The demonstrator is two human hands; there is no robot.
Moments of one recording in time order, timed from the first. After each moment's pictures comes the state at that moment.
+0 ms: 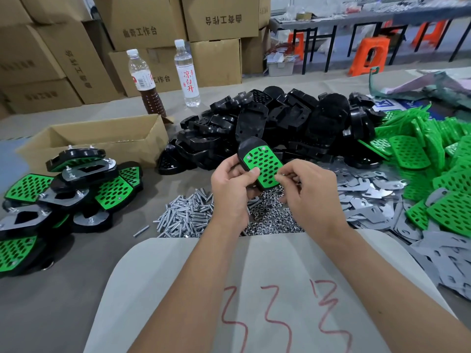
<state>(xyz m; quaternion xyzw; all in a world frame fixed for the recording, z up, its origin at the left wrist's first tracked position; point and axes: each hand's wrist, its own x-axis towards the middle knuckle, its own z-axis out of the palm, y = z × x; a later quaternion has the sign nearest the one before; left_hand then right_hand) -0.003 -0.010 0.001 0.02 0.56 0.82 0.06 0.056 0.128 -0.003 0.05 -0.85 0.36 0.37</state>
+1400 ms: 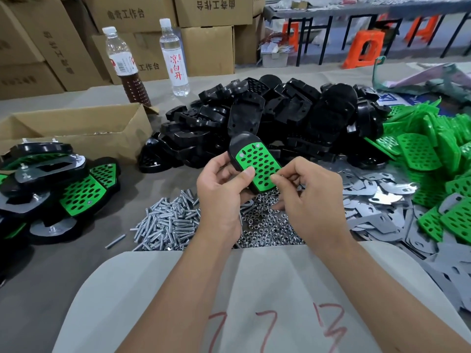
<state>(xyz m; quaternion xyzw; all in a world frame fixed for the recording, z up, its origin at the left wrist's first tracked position) -0.007 -0.009 -0.006 0.03 0.55 0.83 0.03 0.046 0.127 -0.013 -0.01 -0.81 0.48 0.34</state>
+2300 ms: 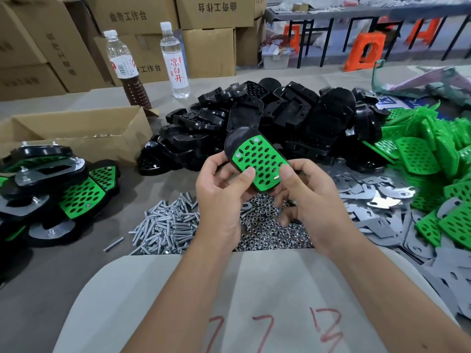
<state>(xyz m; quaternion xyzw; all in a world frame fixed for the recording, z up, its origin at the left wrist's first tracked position) 0.004 -0.008 0.003 0.05 0.52 0.85 0.02 0.055 0.132 -0.001 -0.04 -0.63 0.77 0.14</state>
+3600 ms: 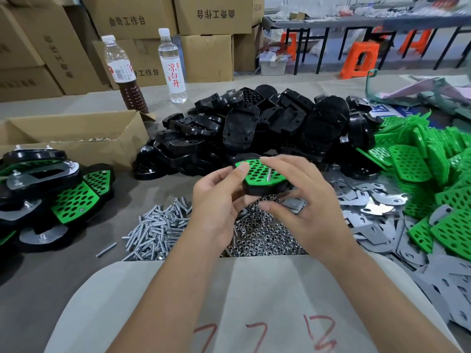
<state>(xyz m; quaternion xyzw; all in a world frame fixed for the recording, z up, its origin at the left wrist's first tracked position) -0.007 -0.009 0.012 0.00 0.50 0.86 0.11 0.056 0.149 -0.004 0.13 -0.84 0.43 0.30</state>
